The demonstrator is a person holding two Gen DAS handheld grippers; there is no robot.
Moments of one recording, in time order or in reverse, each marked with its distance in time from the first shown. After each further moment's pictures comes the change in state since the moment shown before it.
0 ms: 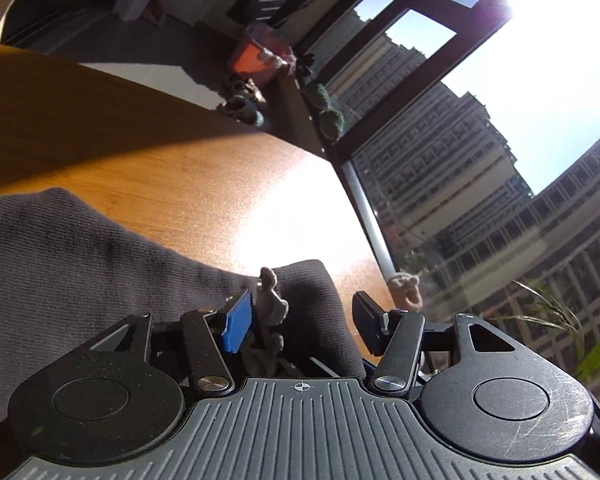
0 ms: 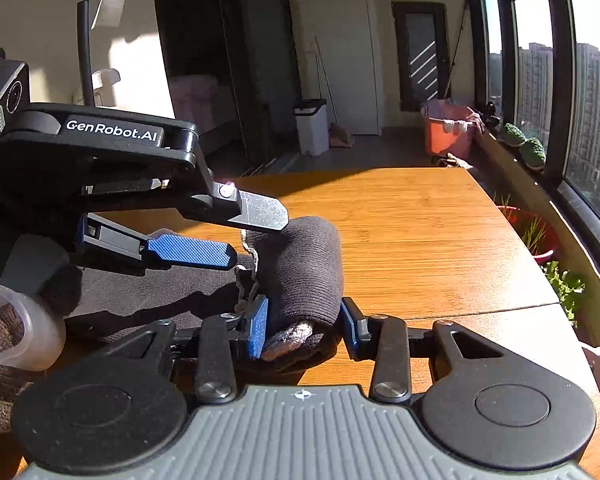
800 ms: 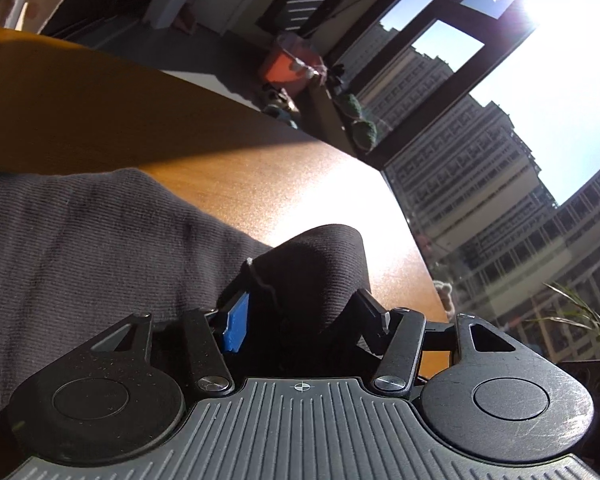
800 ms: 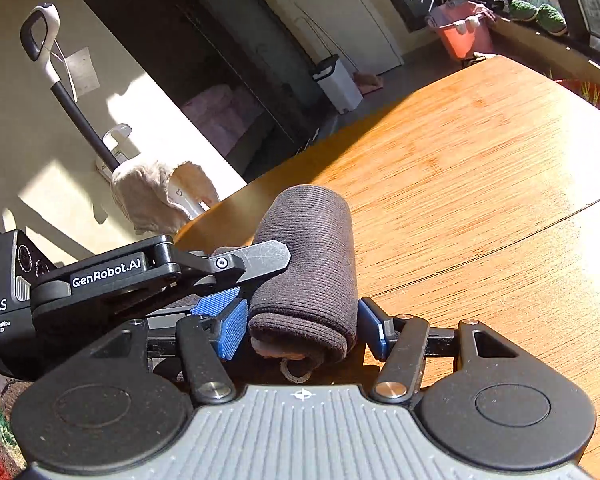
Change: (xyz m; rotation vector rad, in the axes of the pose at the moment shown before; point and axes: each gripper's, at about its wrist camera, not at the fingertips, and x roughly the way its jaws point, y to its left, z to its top) left arm -0.024 0.042 -0.010 -0.044 -0.018 0.080; right arm 0.039 -0.040 -0.016 0.584 0.103 0.385
